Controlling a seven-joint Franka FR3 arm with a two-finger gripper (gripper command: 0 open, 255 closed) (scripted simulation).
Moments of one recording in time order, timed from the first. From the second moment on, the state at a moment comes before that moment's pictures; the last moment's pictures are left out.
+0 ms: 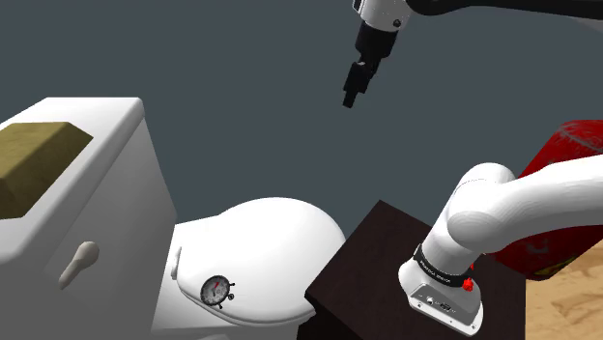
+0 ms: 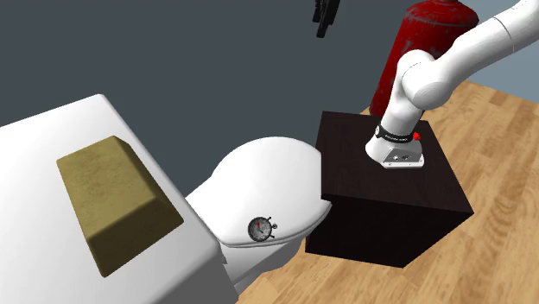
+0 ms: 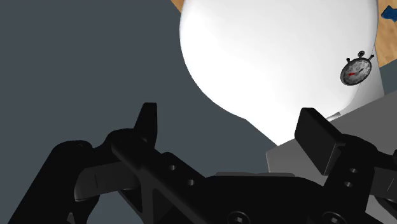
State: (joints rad) arm -0.01 -0.81 0.07 -2.34 -0.04 1.71 -0.13
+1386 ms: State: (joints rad) arm 0.03 -0.55 0.49 -2.56 0.09 2.11 0.36
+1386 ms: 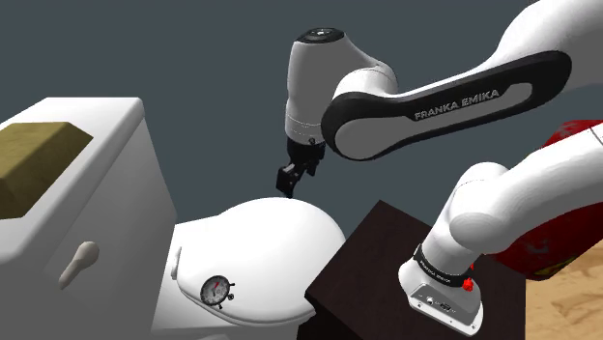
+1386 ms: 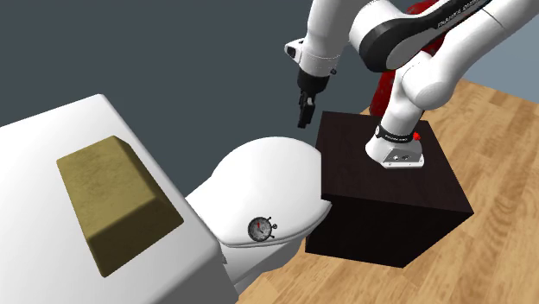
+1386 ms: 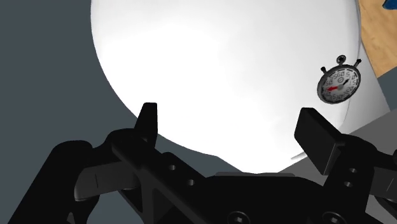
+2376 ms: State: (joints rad) arm -0.07 0.12 0.81 -2.36 -0.36 2.35 1.04
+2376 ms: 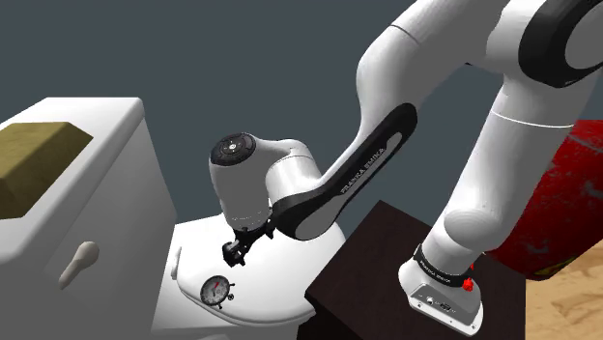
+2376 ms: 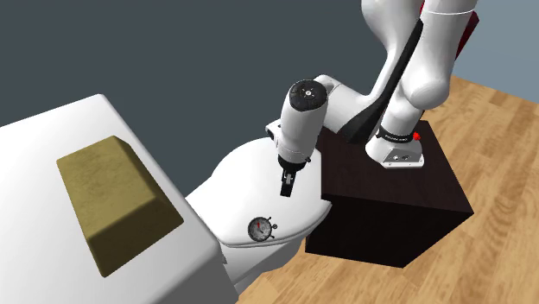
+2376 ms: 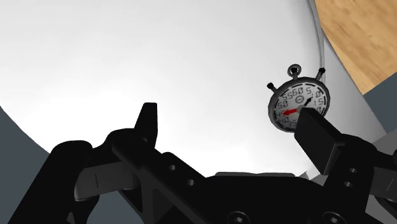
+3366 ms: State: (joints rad) arm 0.26 0.68 0.60 -1.99 -0.74 2.31 1.44
